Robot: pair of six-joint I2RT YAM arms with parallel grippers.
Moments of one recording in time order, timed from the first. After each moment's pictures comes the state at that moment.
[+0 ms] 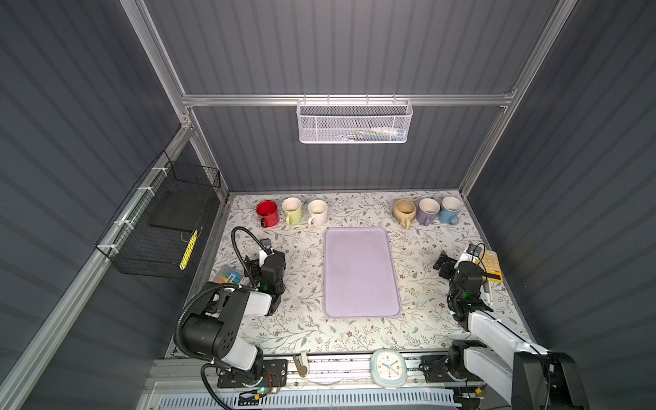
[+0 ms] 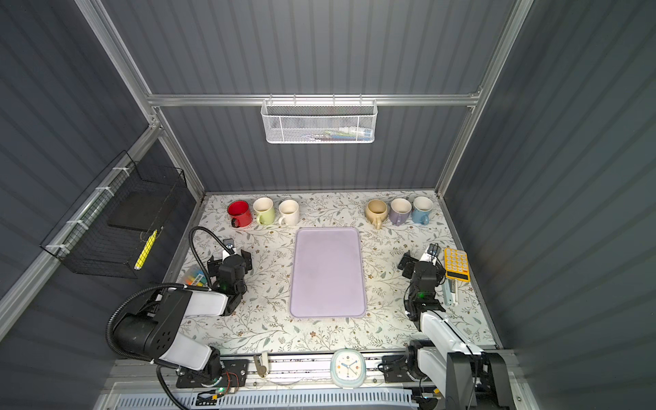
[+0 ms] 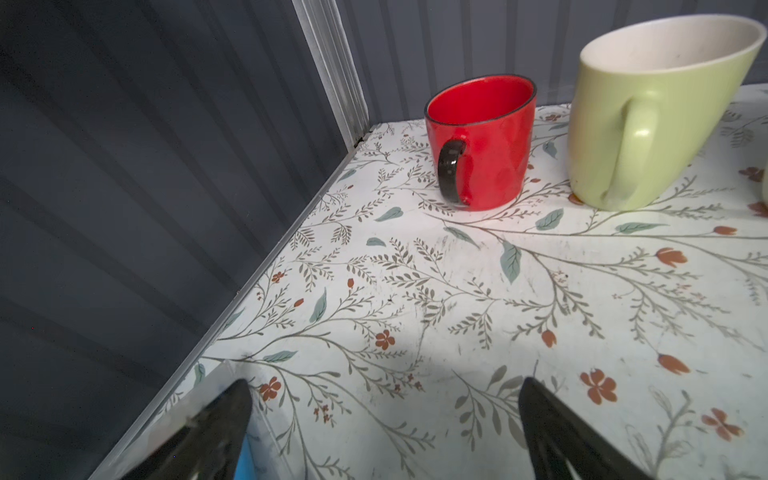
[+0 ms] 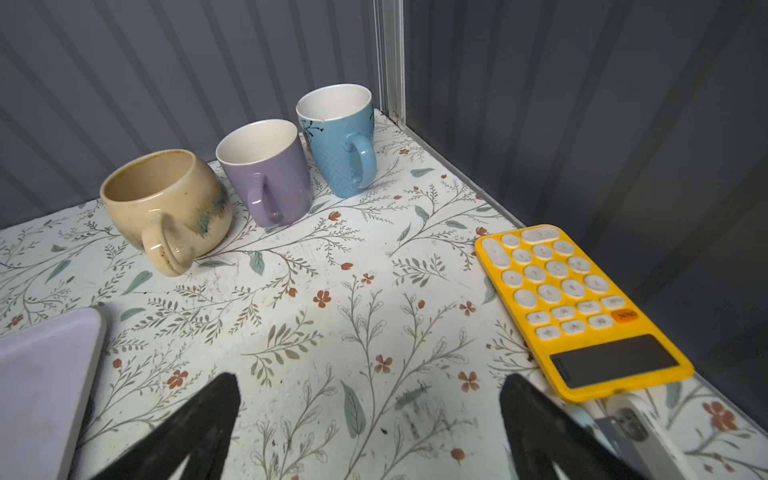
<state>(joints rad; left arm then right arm) -0.29 1.55 0.34 0.82 -0.72 0.02 -0.02 1.04 0.20 0.52 0.33 0.22</state>
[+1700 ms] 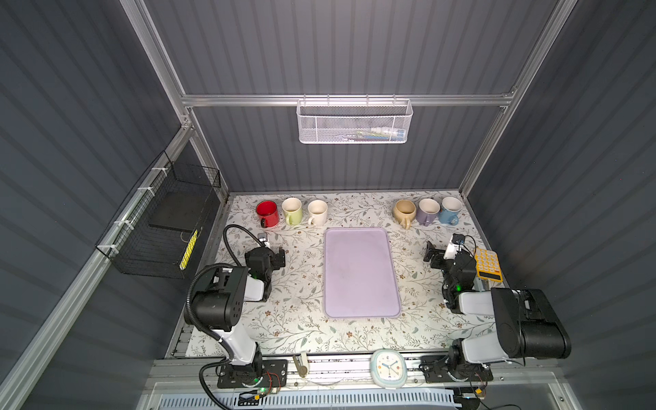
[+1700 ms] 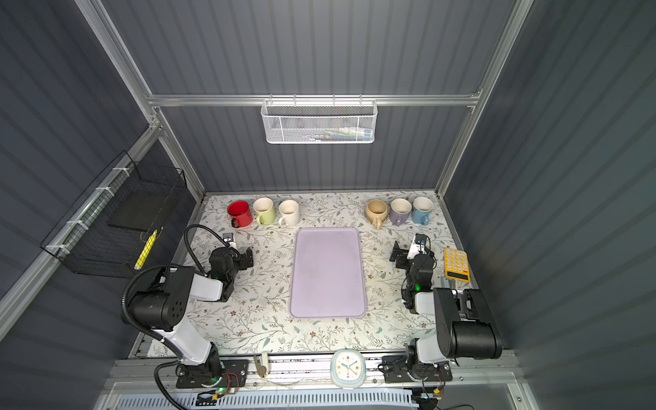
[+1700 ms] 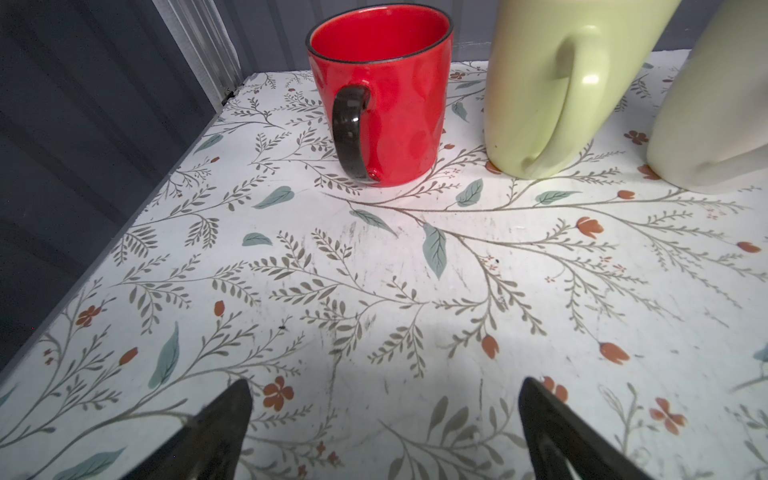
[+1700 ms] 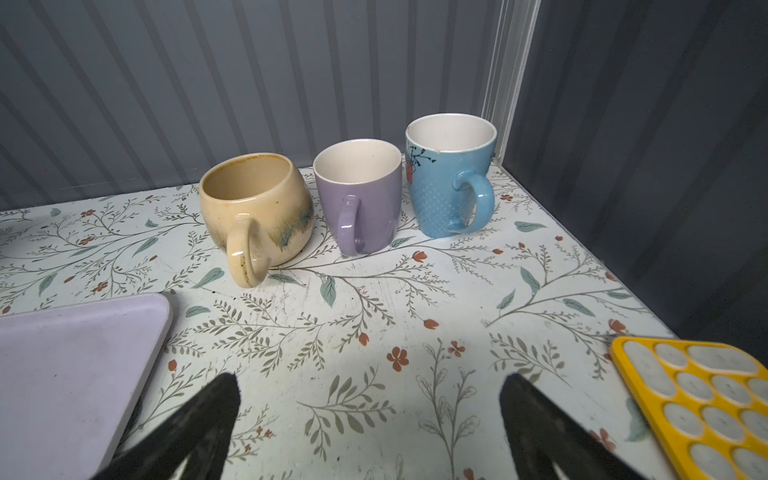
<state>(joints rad) -0.09 1.72 0.46 0.82 -0.19 0.01 -0.05 1.46 0.26 0.98 0.05 0.07</state>
